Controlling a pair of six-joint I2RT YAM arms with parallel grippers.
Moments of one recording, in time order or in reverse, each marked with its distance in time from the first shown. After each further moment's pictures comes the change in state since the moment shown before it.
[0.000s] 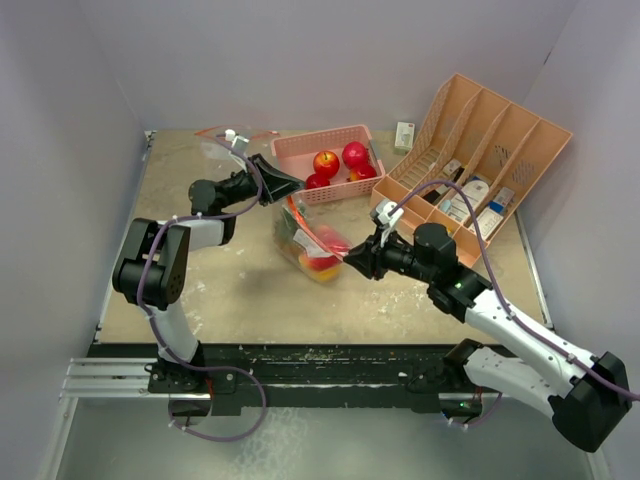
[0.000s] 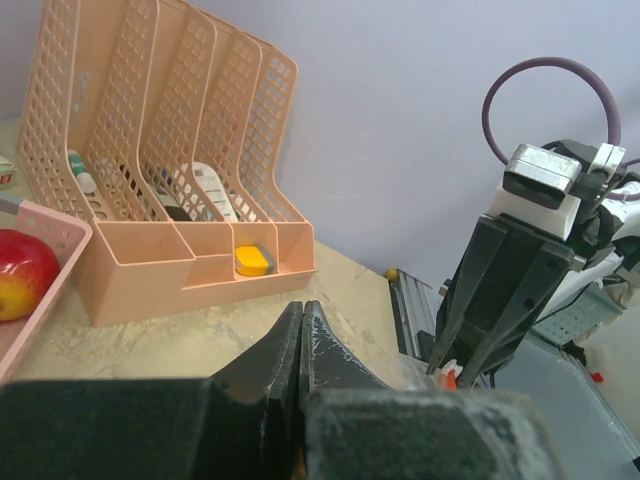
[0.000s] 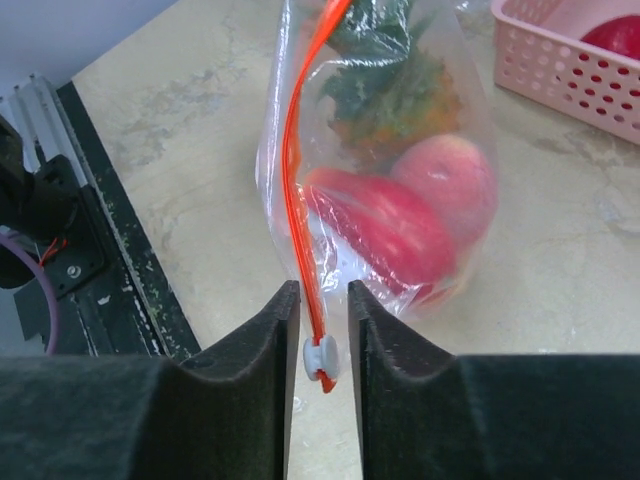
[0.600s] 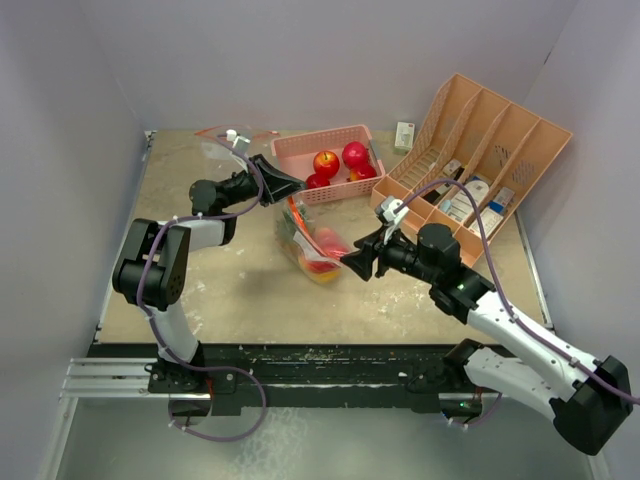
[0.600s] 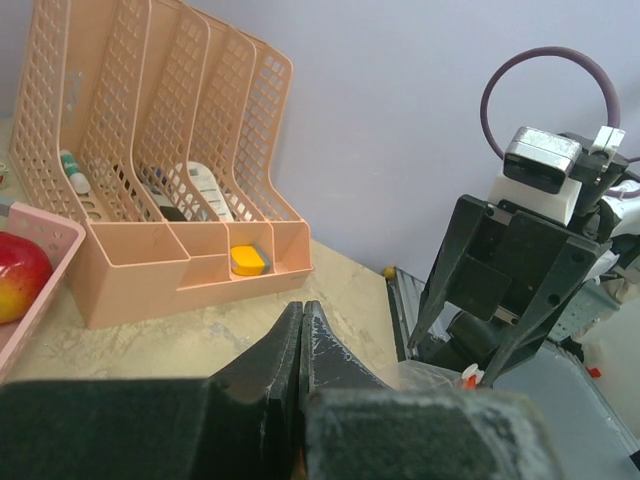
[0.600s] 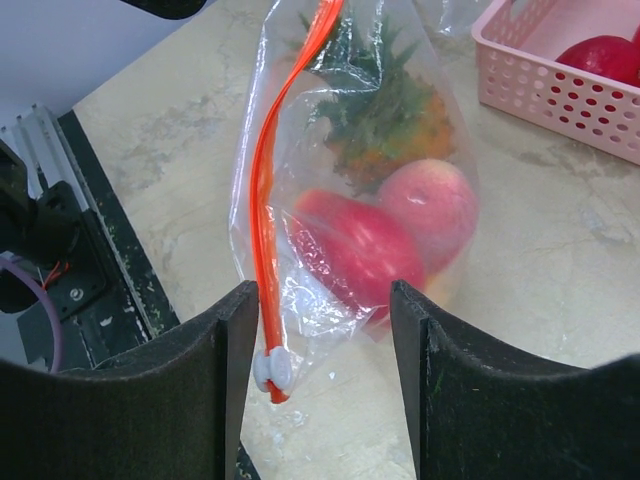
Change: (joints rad) left arm -0.007 -0.004 0.000 0.000 0.005 0.001; right arm -0.002 -0.020 0.000 0.011 0.042 0.024
